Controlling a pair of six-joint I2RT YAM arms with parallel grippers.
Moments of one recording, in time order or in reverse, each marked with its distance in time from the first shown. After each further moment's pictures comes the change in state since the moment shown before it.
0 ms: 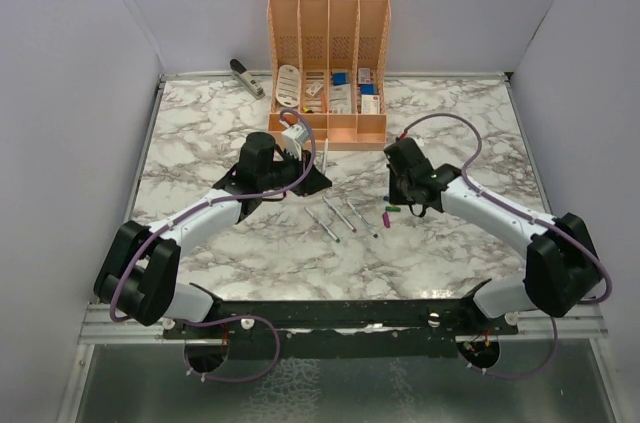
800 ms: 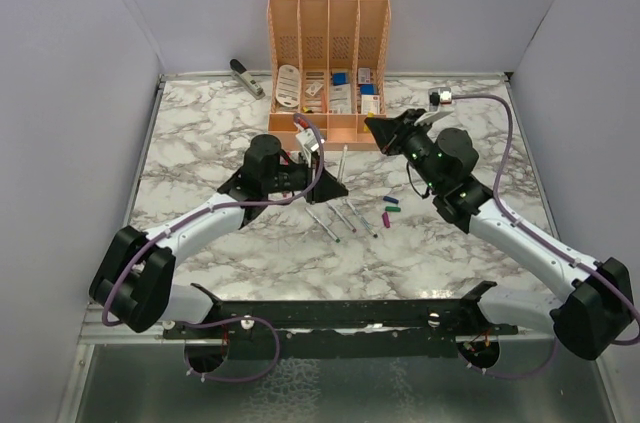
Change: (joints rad) left arm -0.069 -0.039 0.001 0.098 0.148 -0.023; right arm 0.000 -0.286 -0.063 0.877 -0.177 -0.026
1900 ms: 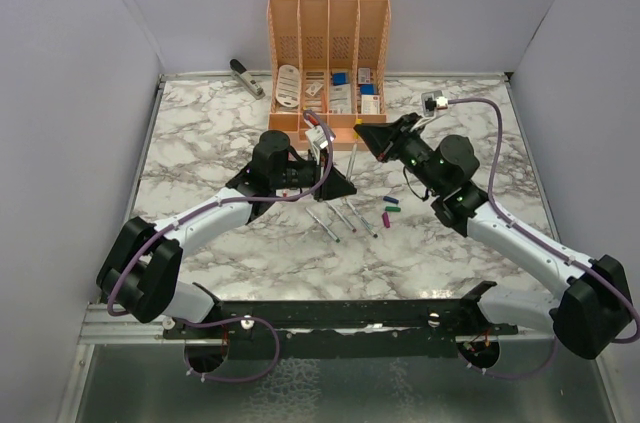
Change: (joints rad) left arm -0.047 0.062 0.062 0.023 0.026 -0.005; right arm 0.000 0.013 -0.060 0.166 -0.191 0.041
